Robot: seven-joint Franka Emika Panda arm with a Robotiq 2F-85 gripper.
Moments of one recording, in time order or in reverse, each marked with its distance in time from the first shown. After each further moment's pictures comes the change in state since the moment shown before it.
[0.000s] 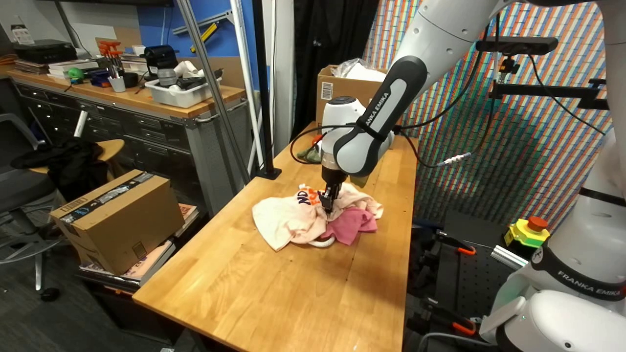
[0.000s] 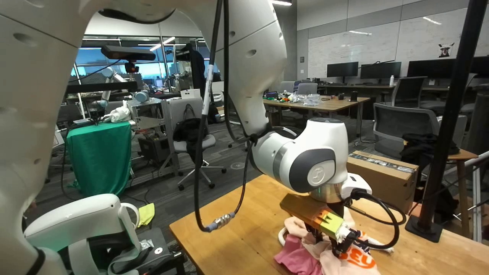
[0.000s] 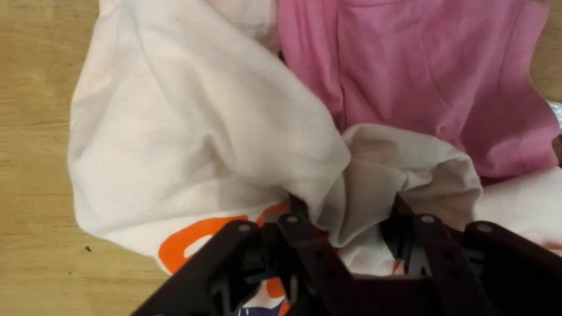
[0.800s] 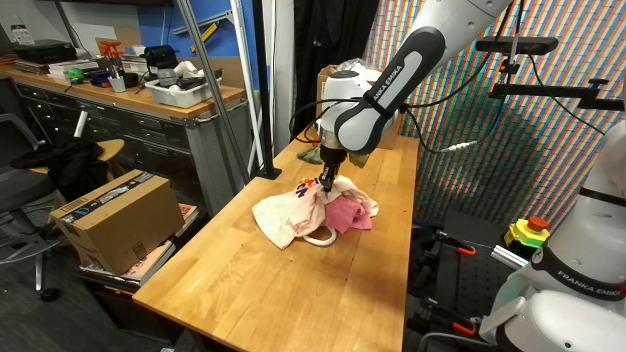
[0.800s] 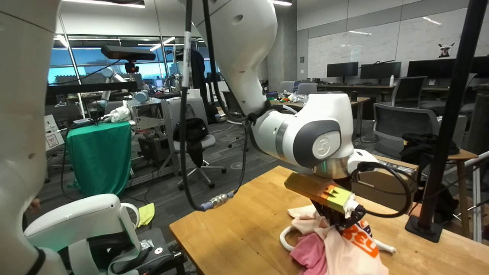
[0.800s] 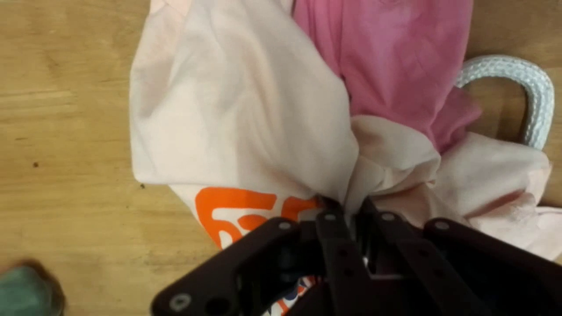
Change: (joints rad) arm 0.009 -0.125 -0.020 -0.007 -0.031 -0.062 0.022
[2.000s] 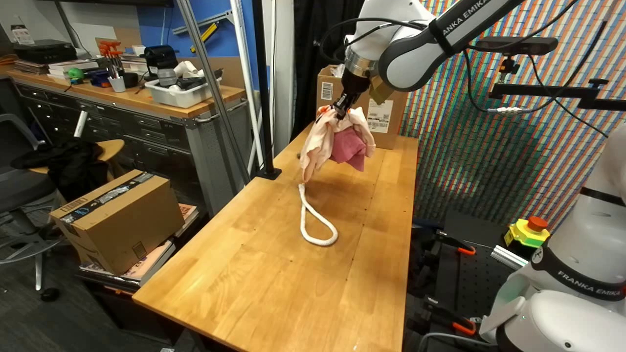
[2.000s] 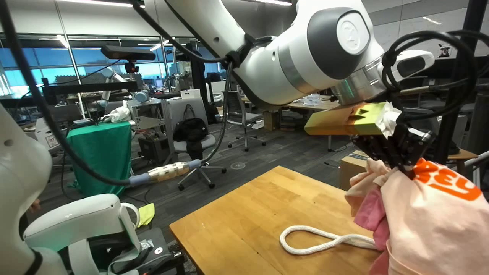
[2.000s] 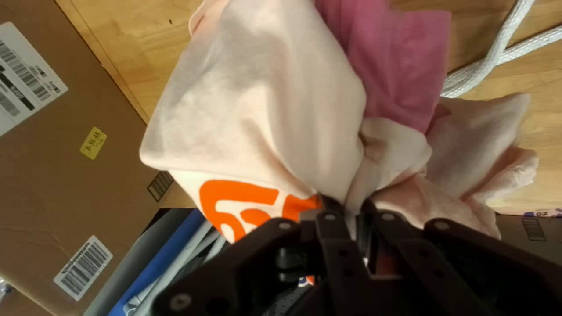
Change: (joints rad) arm -0.069 -0.383 -0.092 -0.065 -0.405 -0.012 0.363
